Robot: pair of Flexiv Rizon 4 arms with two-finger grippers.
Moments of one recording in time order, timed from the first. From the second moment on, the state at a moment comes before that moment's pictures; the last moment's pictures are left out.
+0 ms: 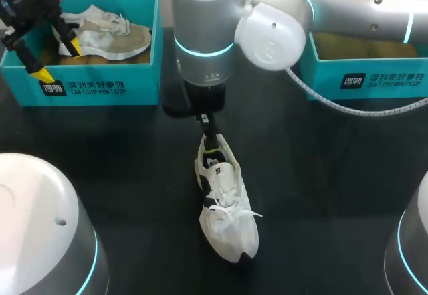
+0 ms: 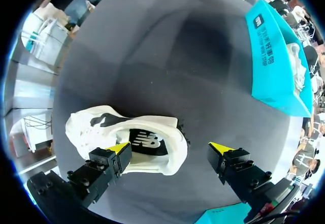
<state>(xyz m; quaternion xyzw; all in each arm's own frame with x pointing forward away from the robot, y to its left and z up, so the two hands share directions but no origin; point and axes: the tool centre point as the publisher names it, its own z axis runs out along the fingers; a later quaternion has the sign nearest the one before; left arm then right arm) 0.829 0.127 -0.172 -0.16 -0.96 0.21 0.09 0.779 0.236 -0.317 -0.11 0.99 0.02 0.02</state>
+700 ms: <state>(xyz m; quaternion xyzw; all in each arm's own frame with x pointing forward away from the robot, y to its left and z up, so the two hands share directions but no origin) 0.829 0.127 -0.172 -0.16 -0.96 0.21 0.09 0.809 0.227 -0.372 -0.12 0.99 0.00 0.01</state>
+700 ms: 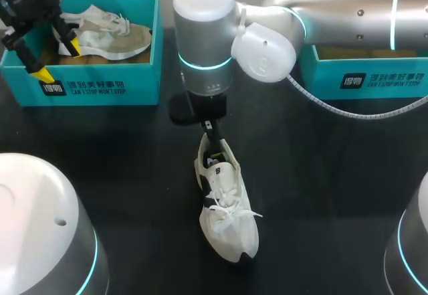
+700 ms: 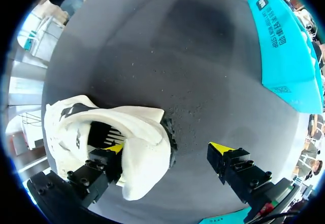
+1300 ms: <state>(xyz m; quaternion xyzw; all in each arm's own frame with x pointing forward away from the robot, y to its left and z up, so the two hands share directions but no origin) 0.829 0.127 -0.172 -0.16 -0.96 0.21 0.09 0.807 0.229 -0.386 -0.09 1.00 0.01 0.00</state>
